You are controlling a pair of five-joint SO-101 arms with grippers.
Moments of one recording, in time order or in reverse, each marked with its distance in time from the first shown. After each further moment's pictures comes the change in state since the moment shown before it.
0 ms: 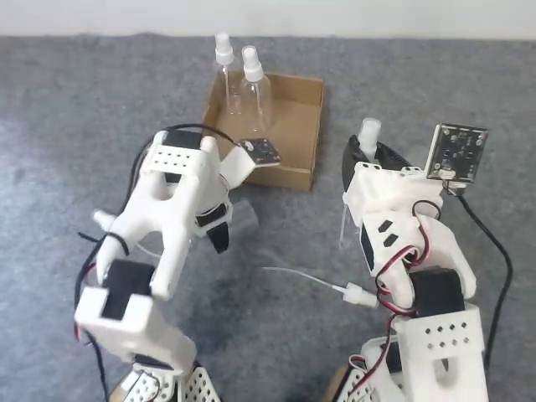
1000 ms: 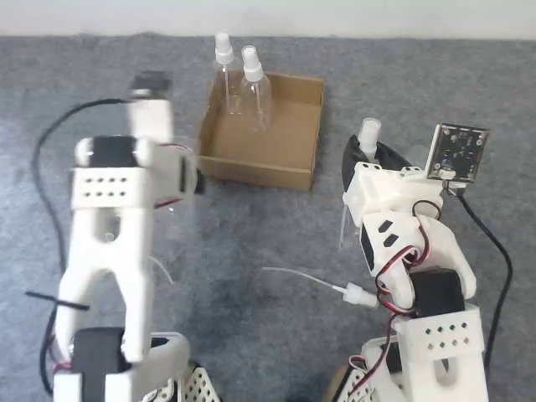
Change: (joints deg) left arm -11.8 -22.2 0.0 -0.5 51.7; right arm 0.0 0.0 0.0 0.0 0.0
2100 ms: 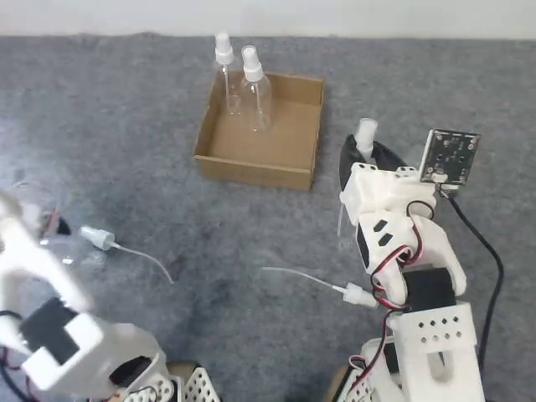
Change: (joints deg) left arm -44.7 17.1 0.0 -0.7 32.2; right arm 0.0 0.0 6.2 -7.8 0.0
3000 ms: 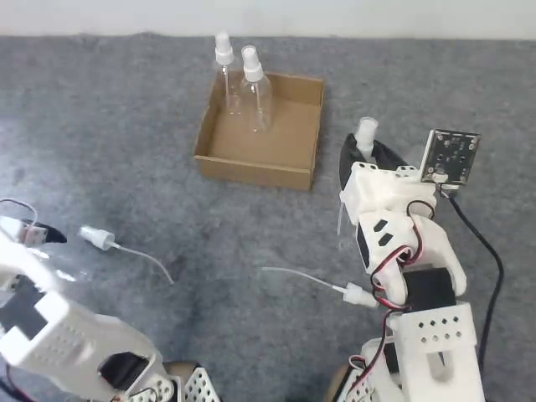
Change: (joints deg) left arm -4.3 11.6 -9.7 4.3 -14.6; right arm 0.0 0.0 0.0 -0.5 0.0
